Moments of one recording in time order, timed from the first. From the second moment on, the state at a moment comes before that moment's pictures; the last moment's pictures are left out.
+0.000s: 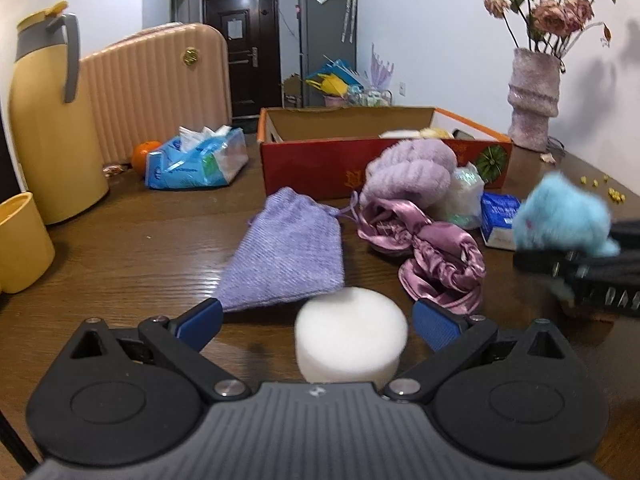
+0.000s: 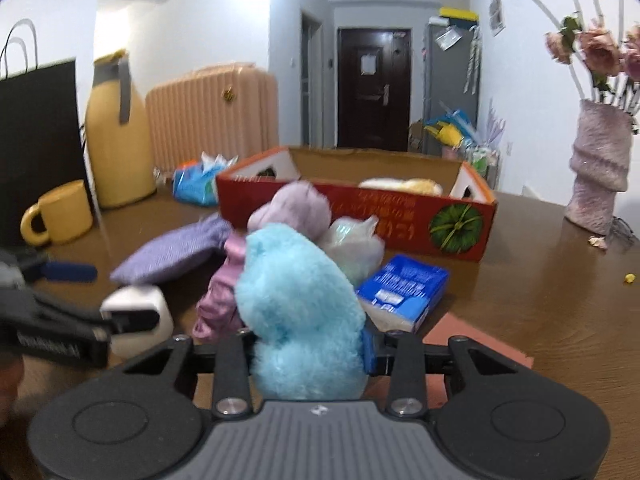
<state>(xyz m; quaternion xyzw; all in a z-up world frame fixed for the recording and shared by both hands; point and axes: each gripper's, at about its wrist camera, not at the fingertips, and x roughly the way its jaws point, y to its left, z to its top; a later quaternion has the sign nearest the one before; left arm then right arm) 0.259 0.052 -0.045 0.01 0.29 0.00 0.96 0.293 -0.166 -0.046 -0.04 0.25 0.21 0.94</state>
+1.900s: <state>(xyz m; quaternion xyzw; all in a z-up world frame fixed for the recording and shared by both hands) 0.234 0.033 -0.002 -0.04 0.19 -0.03 0.98 0.284 -0.190 -0.008 0.00 0.16 0.19 0.97</state>
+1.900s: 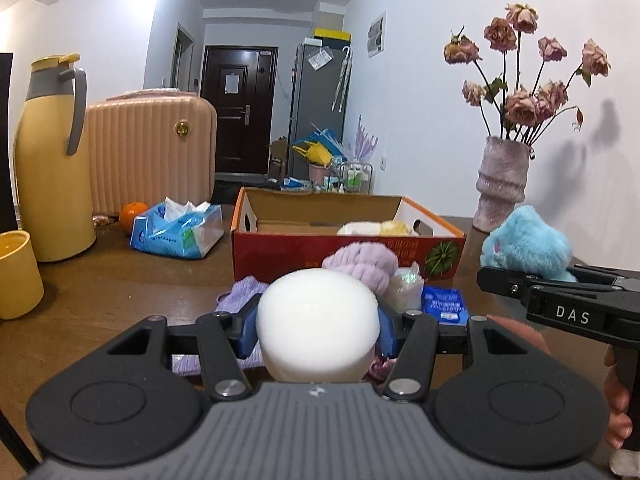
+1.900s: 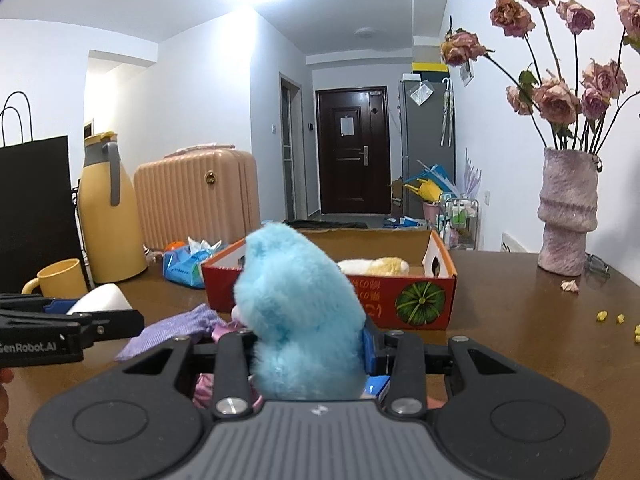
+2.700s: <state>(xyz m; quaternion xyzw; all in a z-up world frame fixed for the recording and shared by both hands) 0.280 0.024 0.036 -0.05 0.15 0.00 0.99 0.331 -0.189 0.038 0.00 0.11 0.18 0.98</state>
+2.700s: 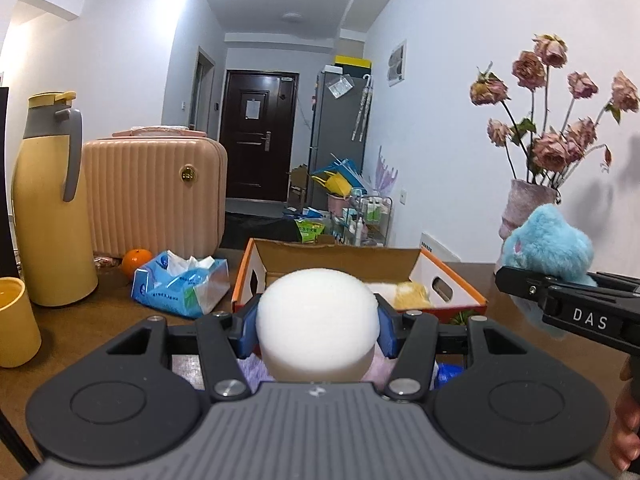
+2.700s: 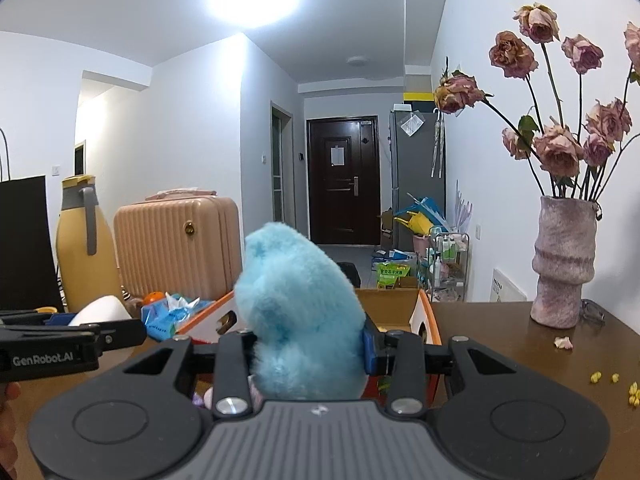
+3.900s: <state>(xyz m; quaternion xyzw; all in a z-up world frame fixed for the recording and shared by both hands) 0.407 0.035 0.051 -0.09 0.15 0.04 0.98 0.466 -0.167 0.046 0.00 0.18 0.16 0.97</state>
